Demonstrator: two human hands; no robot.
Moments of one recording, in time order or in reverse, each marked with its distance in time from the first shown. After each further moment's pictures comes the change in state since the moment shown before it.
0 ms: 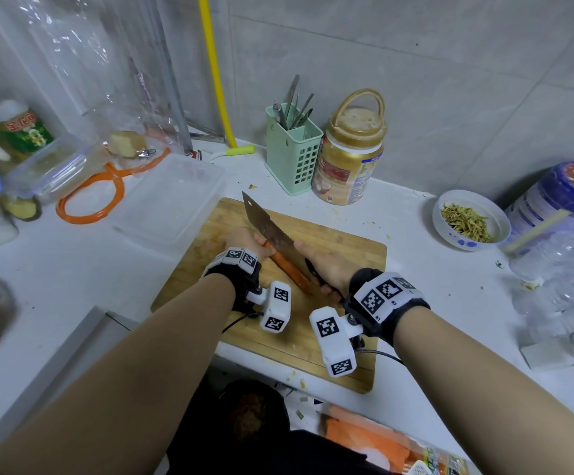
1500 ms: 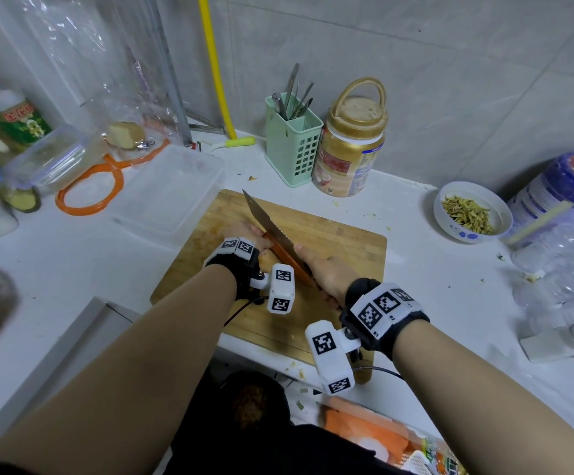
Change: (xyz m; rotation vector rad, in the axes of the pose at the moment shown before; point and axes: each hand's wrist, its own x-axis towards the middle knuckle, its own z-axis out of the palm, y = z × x) left_hand 0.012 -0.009 0.008 -0.346 -0.053 -0.163; right_hand 0.006 0.021 0.016 0.022 0.077 -0.028
